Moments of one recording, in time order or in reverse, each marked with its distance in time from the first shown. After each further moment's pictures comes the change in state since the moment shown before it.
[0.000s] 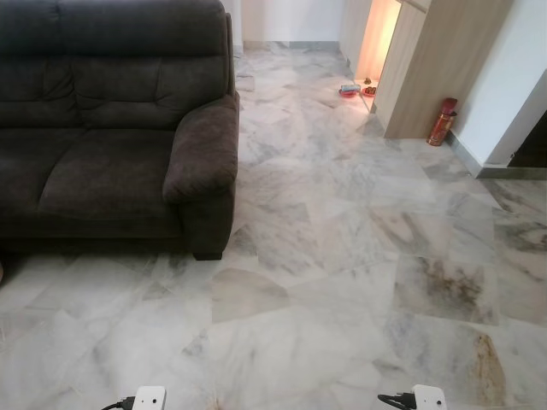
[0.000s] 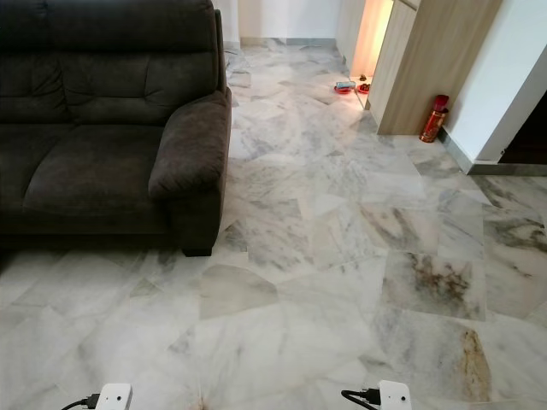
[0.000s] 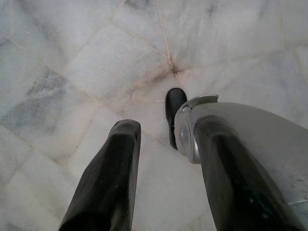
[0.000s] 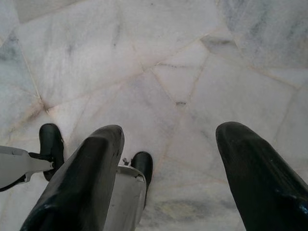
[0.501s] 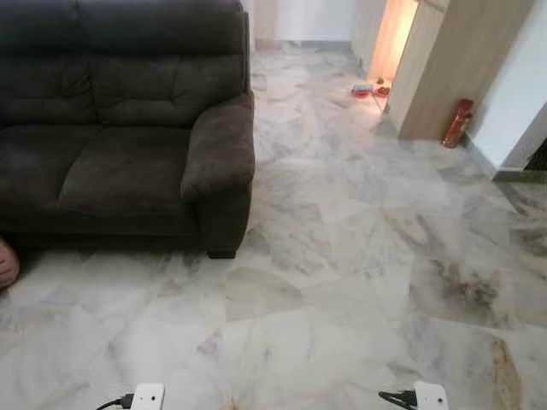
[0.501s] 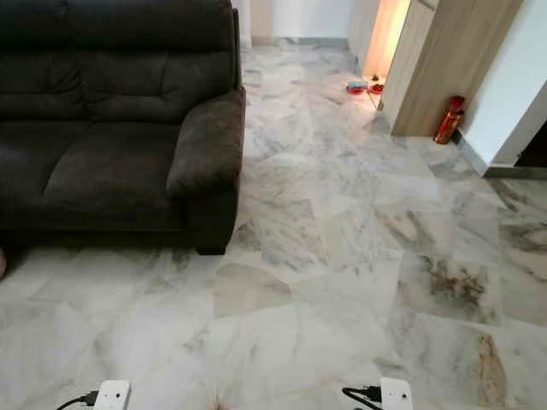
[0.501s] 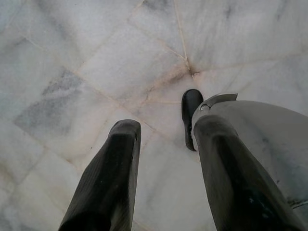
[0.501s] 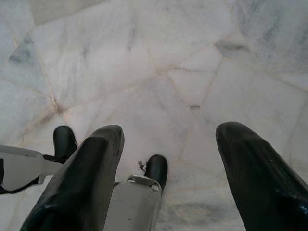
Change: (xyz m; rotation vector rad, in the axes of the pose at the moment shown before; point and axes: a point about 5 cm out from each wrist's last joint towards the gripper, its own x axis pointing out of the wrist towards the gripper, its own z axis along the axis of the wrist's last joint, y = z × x) left arm 0.000 0.003 0.001 0.003 -0.001 0.006; right arm 0.001 0.002 0.007 0.001 -0.021 0.006
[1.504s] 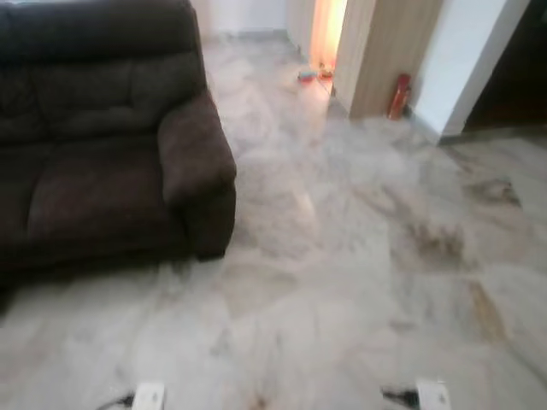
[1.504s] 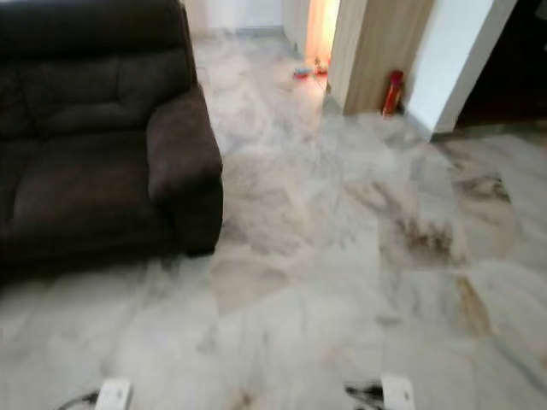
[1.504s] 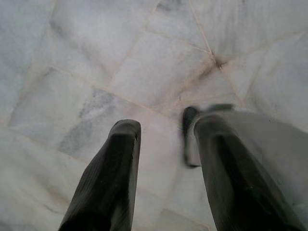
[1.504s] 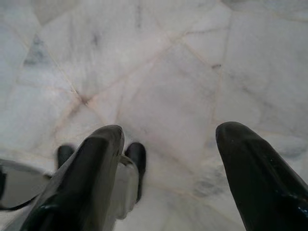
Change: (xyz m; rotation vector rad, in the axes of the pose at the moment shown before) left arm 0.000 -0.005 -0.002 -0.008 0.012 -0.011; right arm -0.002 -0.006 -0.004 0.008 0.007 -0.010
